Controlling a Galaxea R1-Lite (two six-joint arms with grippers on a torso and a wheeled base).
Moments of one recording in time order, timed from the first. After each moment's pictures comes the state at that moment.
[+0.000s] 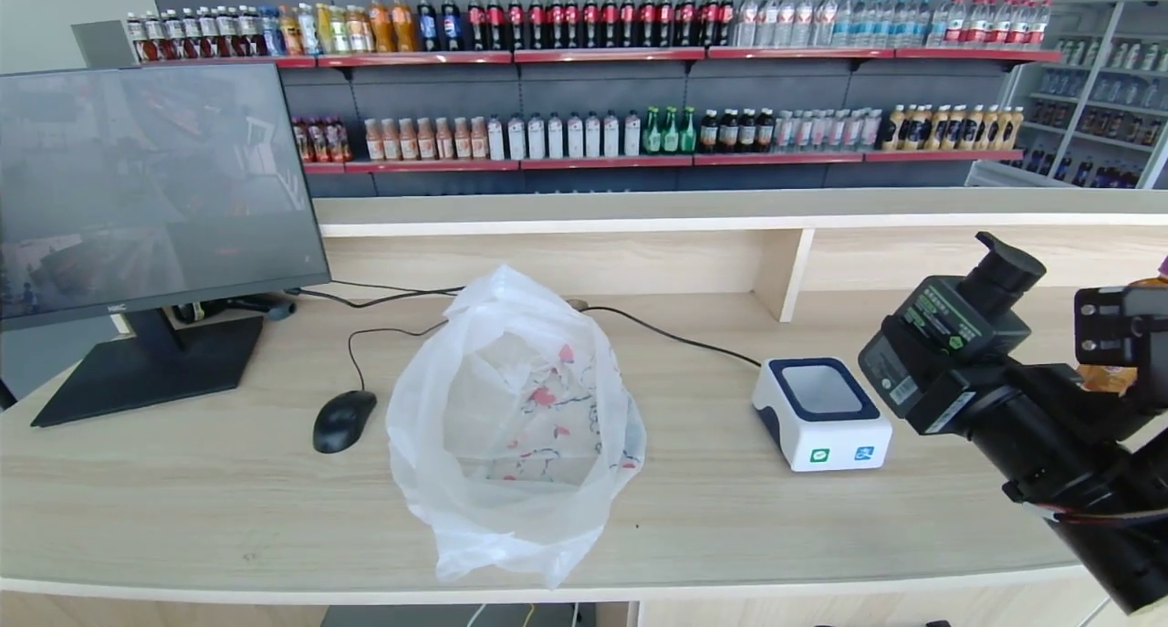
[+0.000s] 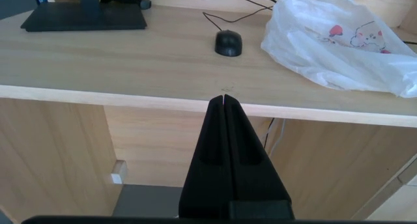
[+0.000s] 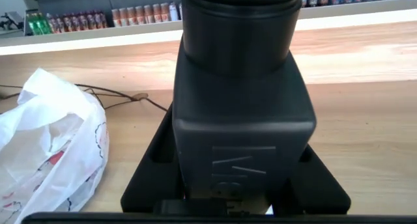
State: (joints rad) left arm 0.00 0.00 0.00 0.00 0.00 -0.01; right arm 0.39 1.60 -0.20 -1.57 -0.25 0.04
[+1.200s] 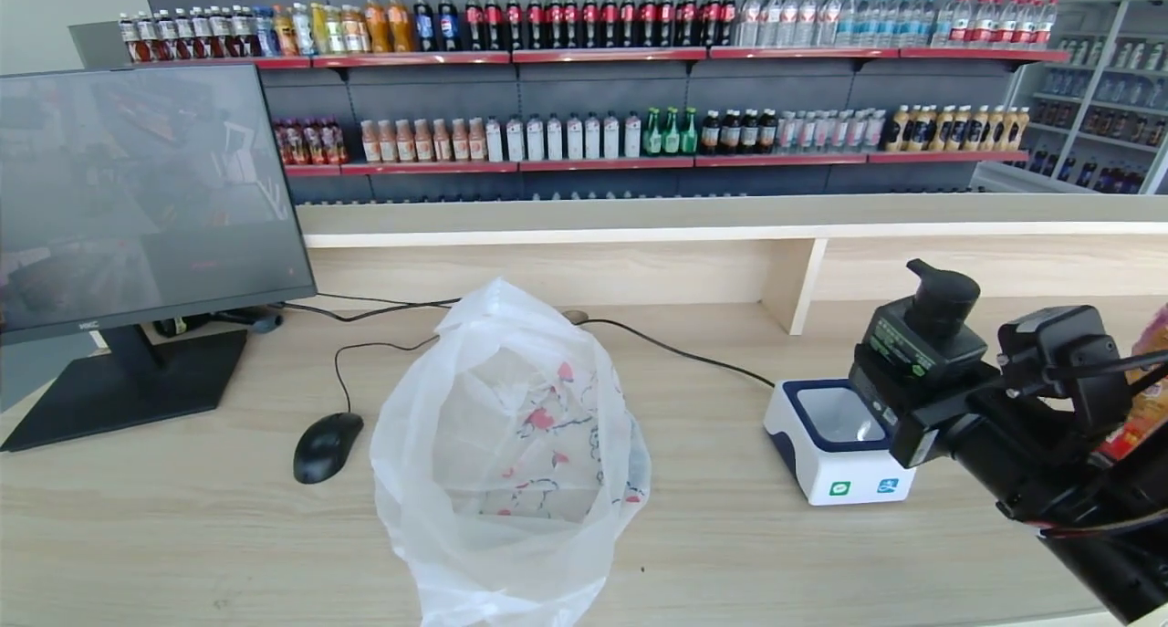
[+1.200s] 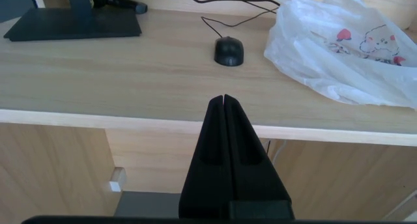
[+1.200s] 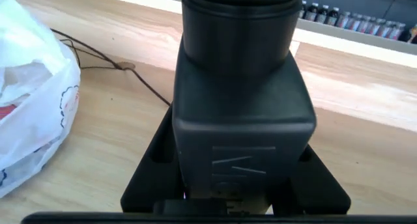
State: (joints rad) left arm 0.00 0.00 0.00 0.00 0.00 0.00; right arm 0.39 1.63 -0.19 -1.57 -0.14 -0.30
